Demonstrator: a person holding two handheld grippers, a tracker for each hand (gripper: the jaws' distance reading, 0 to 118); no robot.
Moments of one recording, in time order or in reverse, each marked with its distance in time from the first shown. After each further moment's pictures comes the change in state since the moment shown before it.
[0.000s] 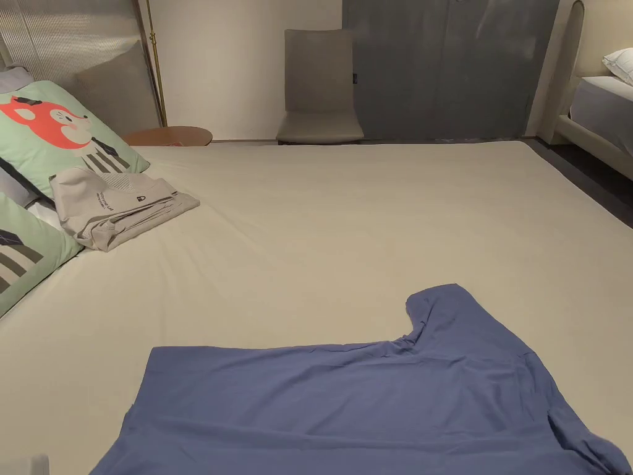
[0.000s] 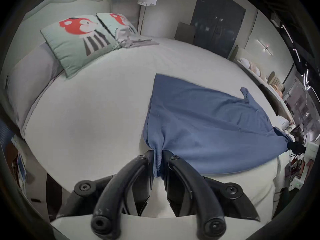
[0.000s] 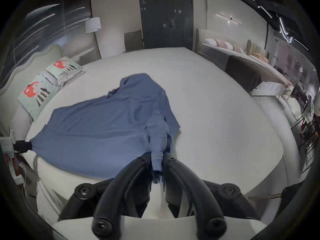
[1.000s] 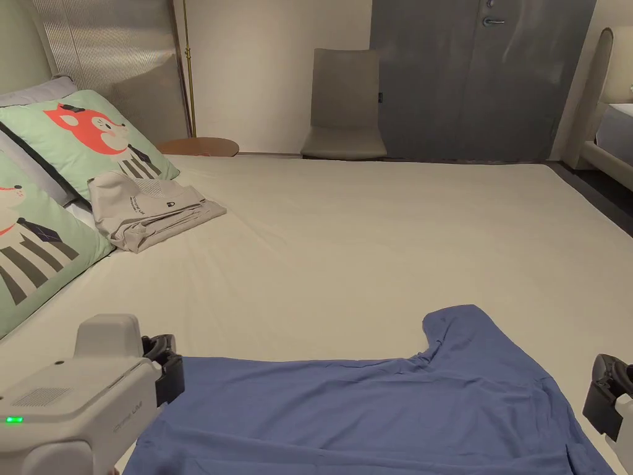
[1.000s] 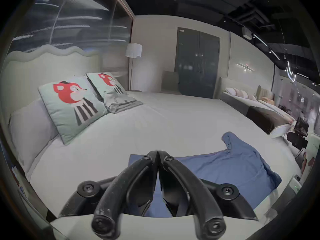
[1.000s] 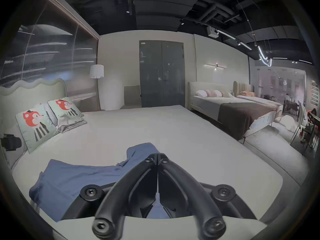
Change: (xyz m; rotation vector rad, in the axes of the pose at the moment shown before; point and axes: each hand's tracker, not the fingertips) left arm 0.083 0.085 0.045 0.472 -0.051 -0.122; right arm -0.069 0.058 0.017 0.555 -0.056 -0.012
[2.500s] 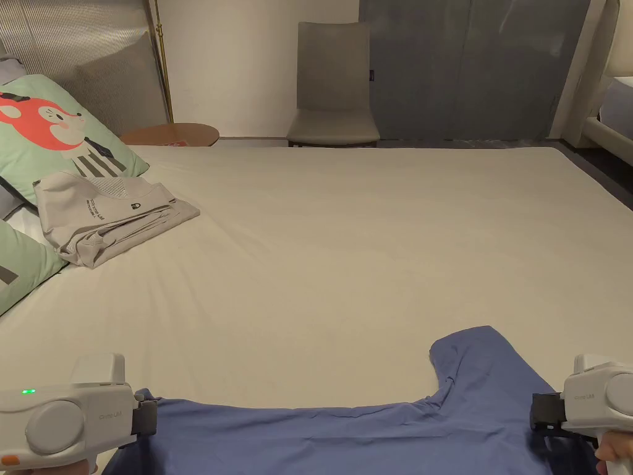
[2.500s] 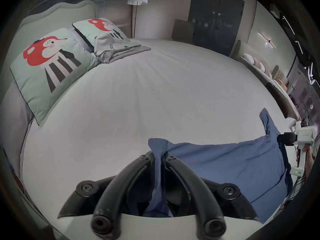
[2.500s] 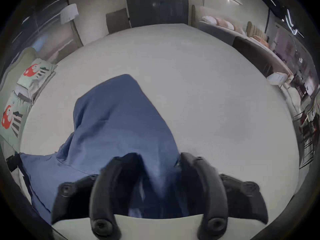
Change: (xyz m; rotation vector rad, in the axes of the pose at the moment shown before) left arm -0.041 -0.003 -0.200 -0.466 0.071 0.050; right arm 0.025 -0.038 -0.287 -0.754 -0.027 -0.031
